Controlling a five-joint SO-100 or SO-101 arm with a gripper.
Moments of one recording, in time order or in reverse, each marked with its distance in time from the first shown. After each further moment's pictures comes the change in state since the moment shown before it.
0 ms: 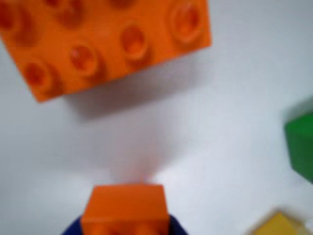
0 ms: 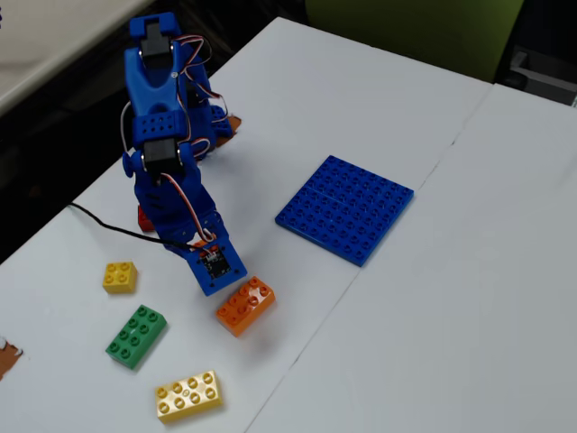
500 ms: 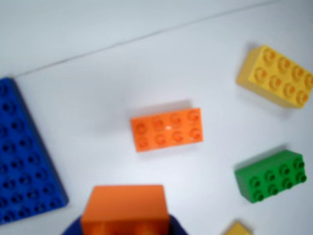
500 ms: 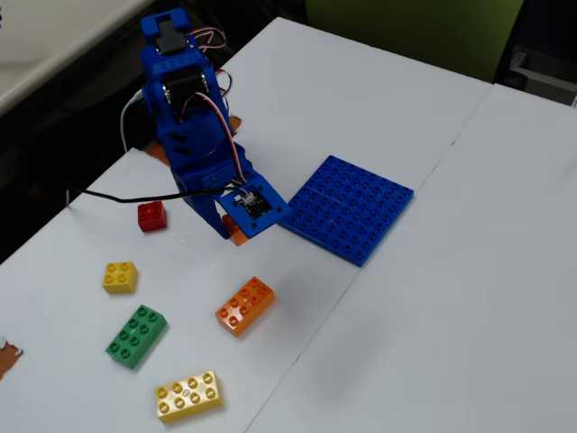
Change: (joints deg) arm -10.9 0.0 -27.8 15.4 2.7
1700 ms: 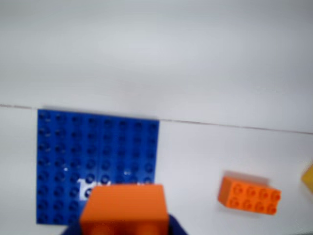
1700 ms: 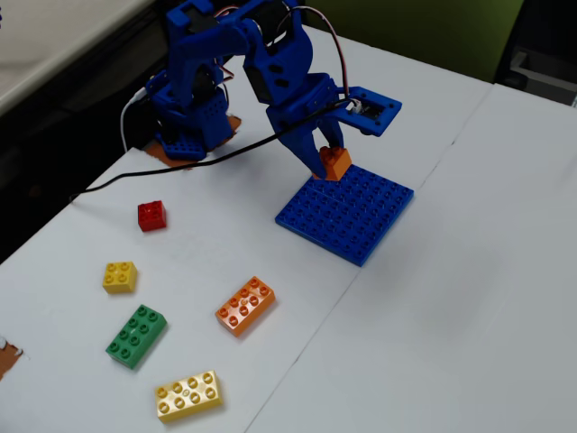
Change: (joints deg) arm -25.2 -0.9 -8.3 2.6 3.9
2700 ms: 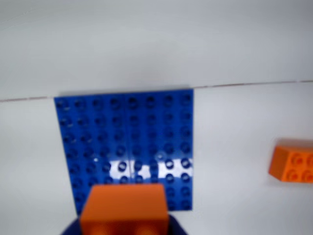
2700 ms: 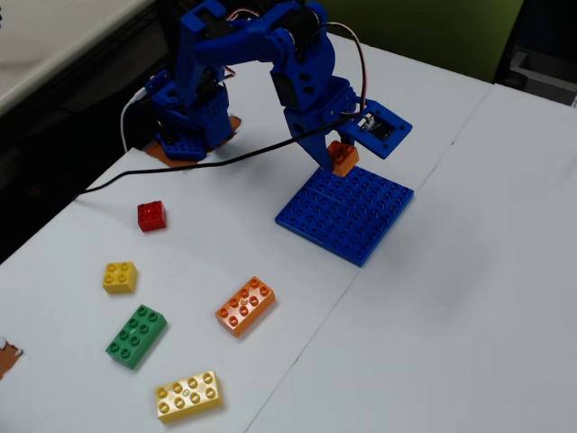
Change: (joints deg) arm -4.7 -5.0 -2.1 6.2 14.5
